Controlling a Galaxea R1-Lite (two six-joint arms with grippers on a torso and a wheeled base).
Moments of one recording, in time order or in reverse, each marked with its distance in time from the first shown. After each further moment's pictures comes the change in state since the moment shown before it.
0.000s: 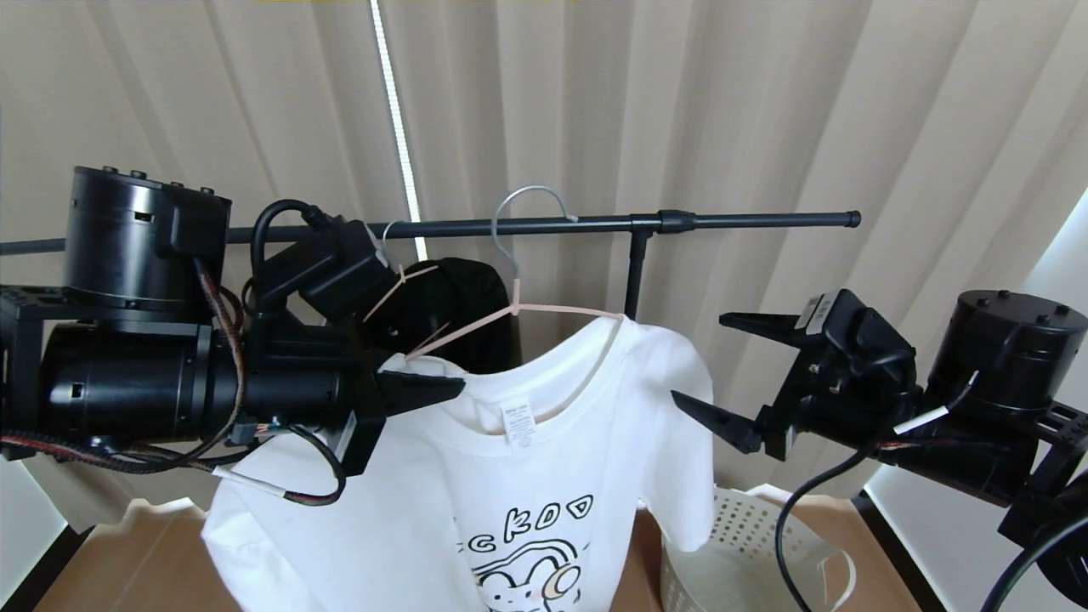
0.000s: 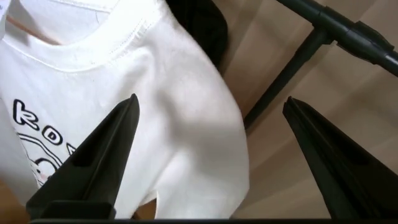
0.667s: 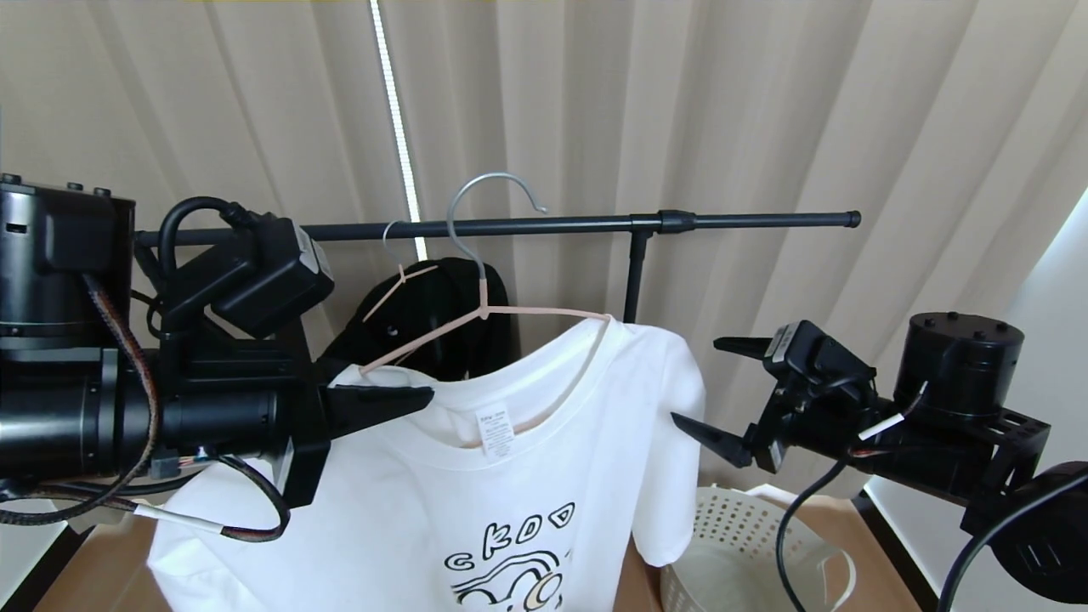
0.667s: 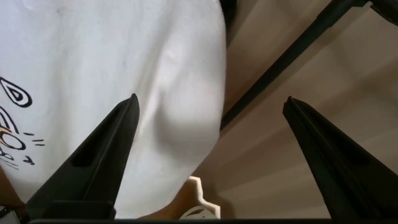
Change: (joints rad) left arm 0.010 -0.117 0.074 -0.003 0.000 -0.006; right arm -0.037 0.103 0.004 -0.008 0.008 -0.065
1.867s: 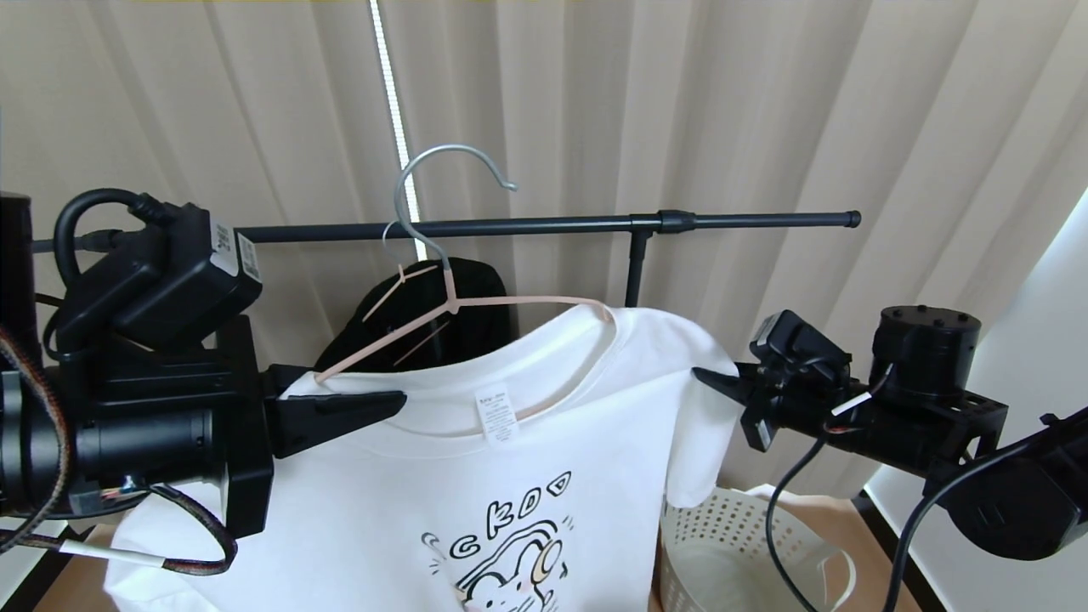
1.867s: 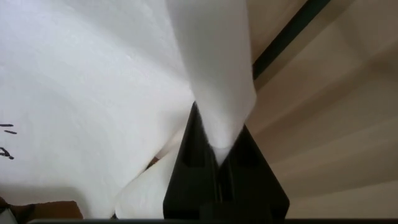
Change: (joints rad) left arm 0.001 -0.102 0.050 0.000 0.008 -0.004; right arm -0.069 0.093 -0.083 0.002 -0.001 0.007
